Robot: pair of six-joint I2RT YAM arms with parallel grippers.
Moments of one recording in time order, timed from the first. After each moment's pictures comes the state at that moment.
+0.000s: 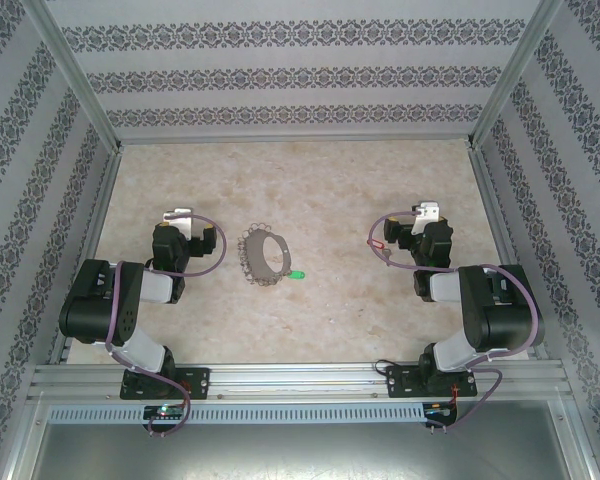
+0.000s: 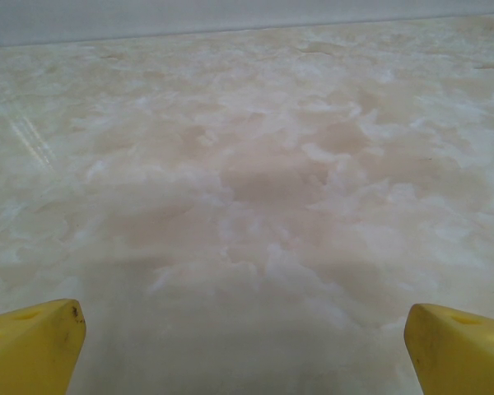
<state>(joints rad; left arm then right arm) -0.02 1.59 0.38 0.83 -0.05 0.02 0.00 1.53 0.36 0.85 0.00 0.03</state>
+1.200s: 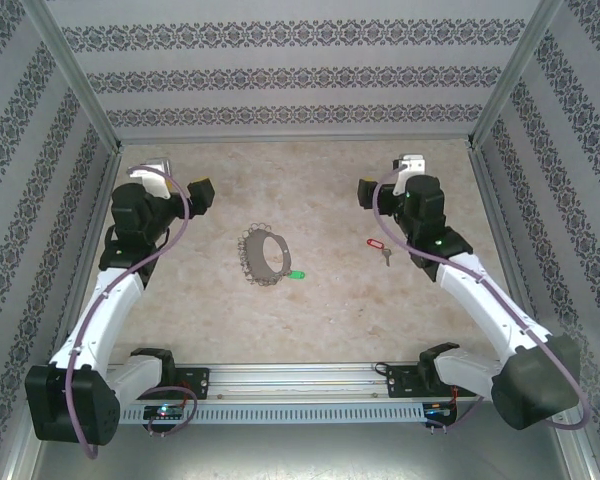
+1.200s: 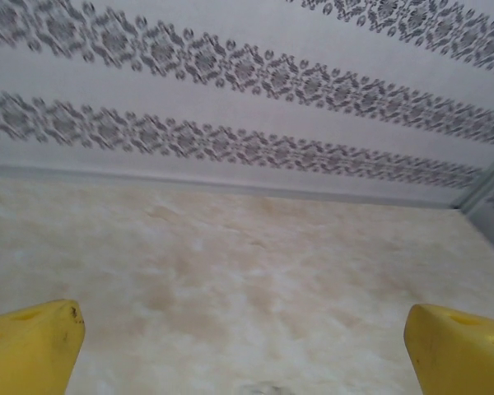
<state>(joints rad) -0.01 1.05 0.82 -0.01 0.28 -0.30 0.32 1.14 0.91 -0.13 0.09 0.21</state>
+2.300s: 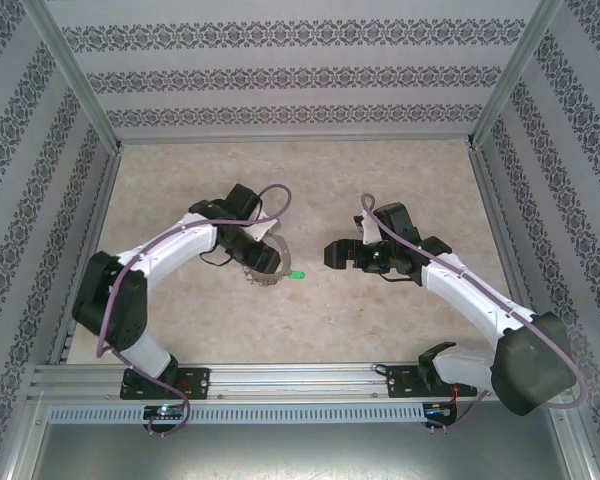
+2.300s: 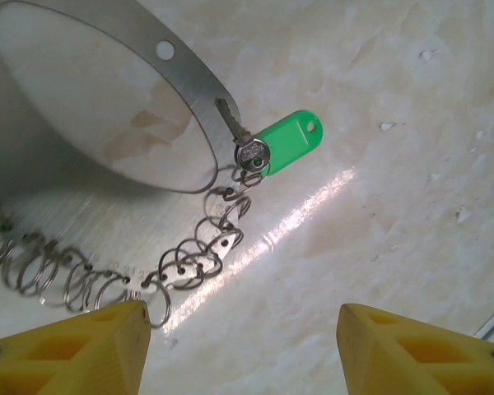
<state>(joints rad) -0.49 1.64 1.19 -0.84 0.35 0.00 0.42 1.21 0.79 -0.49 -0.46 0.50</state>
